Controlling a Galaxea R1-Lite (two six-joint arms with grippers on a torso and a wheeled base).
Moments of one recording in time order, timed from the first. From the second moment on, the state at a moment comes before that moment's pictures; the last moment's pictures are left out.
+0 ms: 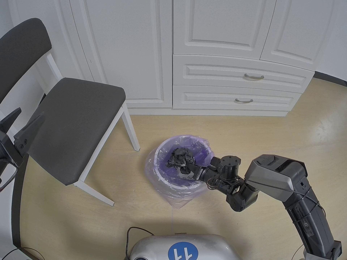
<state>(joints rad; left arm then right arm) -0.14 0.93 -0.45 -0.64 -0.13 -0.02 0.46 2.76 -1.30 -1.32 0.20 0.59</state>
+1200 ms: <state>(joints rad) -0.37 0.99 -0.35 -0.62 -0.10 0.06 0.34 2.39 -1.03 -1.15 0.08 0.15</state>
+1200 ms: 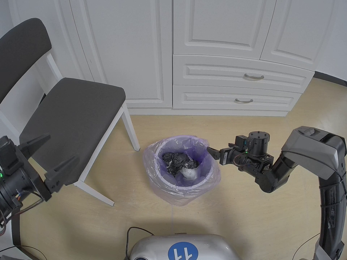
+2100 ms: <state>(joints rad) -0.38 1.11 -0.32 -0.80 0.19 0.06 0.08 1.95 -0.43 -1.55 -0.25 -0.06</state>
